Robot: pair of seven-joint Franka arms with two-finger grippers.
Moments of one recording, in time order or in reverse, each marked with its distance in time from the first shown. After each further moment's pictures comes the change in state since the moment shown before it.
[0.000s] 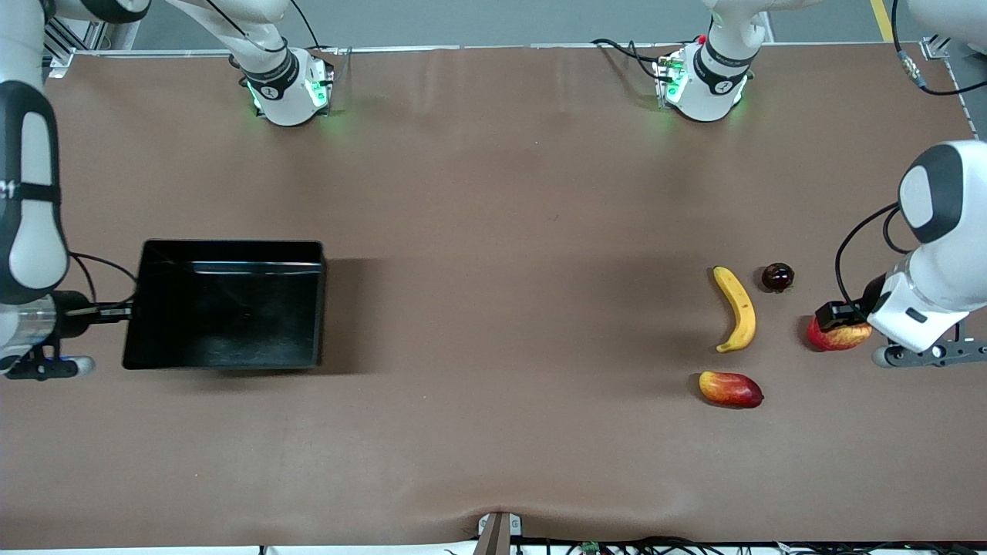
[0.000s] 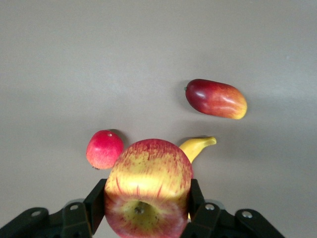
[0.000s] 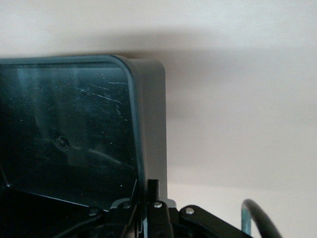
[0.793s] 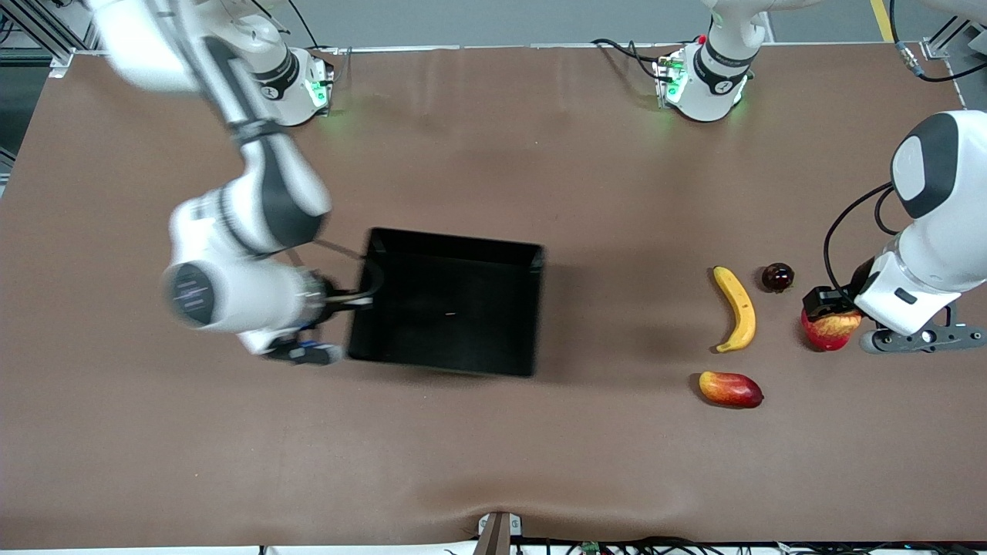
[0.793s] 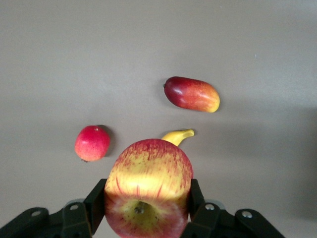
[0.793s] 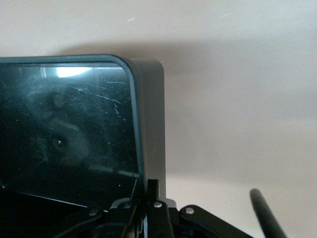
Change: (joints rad) left arm 0.000 -0.040 -0.066 0.007 0.000 -0.052 -0.055; right arm 0.579 0.015 0.014 -0.033 0.201 0.232 0.604
